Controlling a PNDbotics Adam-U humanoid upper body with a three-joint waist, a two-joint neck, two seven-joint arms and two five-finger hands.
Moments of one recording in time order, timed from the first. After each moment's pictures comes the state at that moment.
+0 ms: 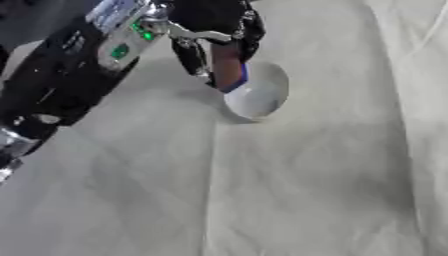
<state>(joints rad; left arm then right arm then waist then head) -0.79 0.85 -0.26 -1.63 -0.80 -0.60 -0.43 -0.56 -0.15 -0.08 -1.99 0.23 -0.49 0.10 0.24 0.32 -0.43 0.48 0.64</state>
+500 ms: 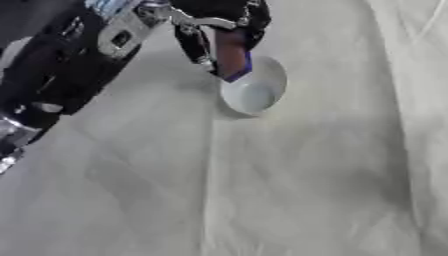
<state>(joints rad) -0.83 0.85 -0.27 -1.63 -0.80 -0.61 -0.43 -0.56 -0.14 -0.08 -1.99 0.22 -0.50 0.11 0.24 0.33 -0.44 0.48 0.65</state>
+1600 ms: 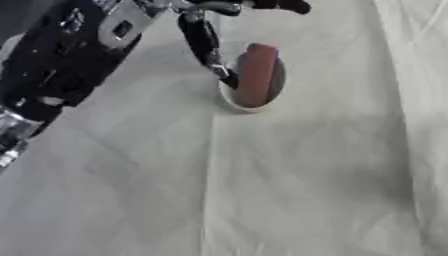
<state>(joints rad) -0.85 0.85 -0.27 -1.64 -0.88 -0.64 -0.22 -0.55 -0.13 -0.08 -1.99 0.20 -0.49 0.12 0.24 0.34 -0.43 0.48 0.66</state>
